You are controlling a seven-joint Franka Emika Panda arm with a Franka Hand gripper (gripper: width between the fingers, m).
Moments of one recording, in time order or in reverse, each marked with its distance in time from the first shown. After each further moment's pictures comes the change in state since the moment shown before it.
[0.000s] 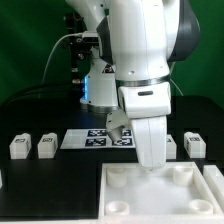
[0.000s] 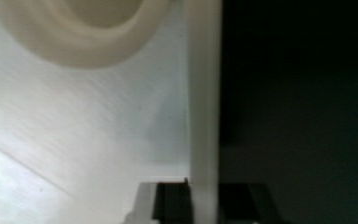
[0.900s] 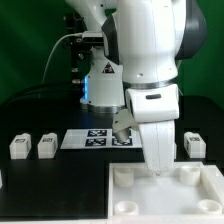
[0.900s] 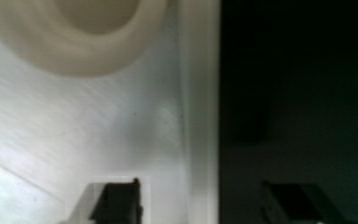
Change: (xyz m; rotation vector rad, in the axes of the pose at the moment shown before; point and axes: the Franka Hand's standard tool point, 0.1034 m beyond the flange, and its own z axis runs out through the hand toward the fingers) arm 0.009 0.000 0.001 0.043 0.001 0.018
